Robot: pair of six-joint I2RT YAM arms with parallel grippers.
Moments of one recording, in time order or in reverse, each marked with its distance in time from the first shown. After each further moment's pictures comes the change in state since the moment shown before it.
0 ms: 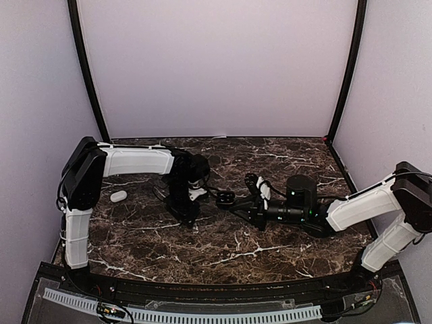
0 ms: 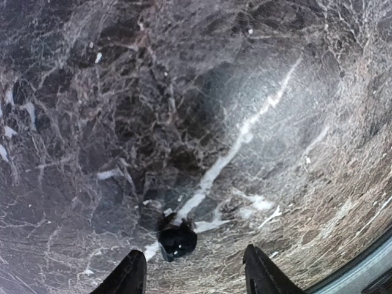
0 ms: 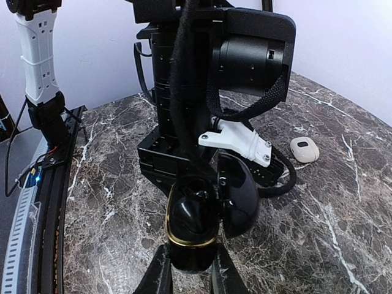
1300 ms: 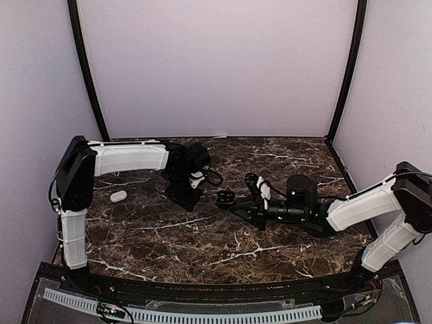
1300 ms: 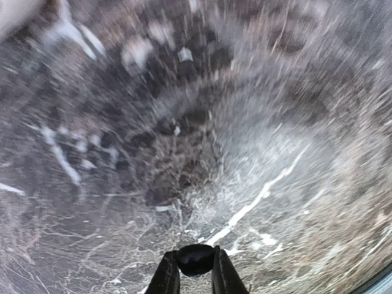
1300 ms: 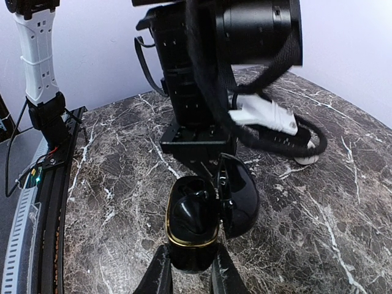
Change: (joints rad) left arm -0.002 -0.026 0.024 0.093 -0.131 -0.119; right arm 0.000 -0.005 0.000 0.000 0.000 -0.002
